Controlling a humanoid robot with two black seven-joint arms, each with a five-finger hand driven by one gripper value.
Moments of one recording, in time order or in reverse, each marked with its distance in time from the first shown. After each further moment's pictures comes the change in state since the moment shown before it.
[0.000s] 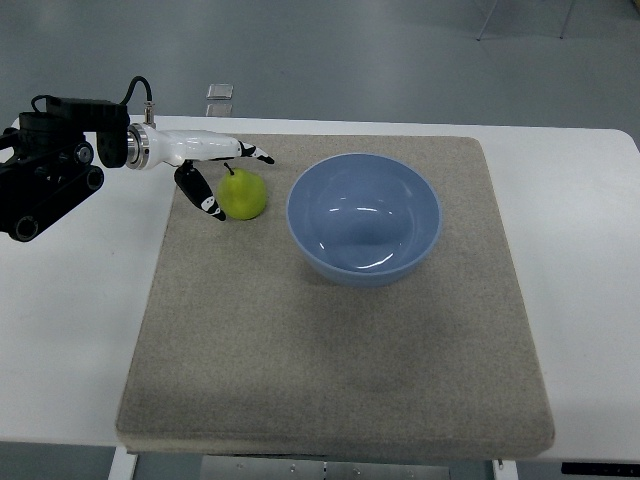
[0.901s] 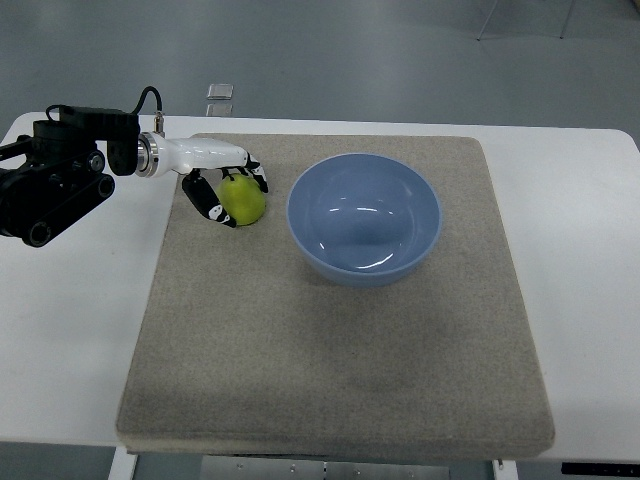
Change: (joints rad) left arm 0.002 -0.026 0.028 0.032 0.003 0.014 -0.002; right arm 0.000 0.000 0.000 0.000 0.000 0.000 0.000
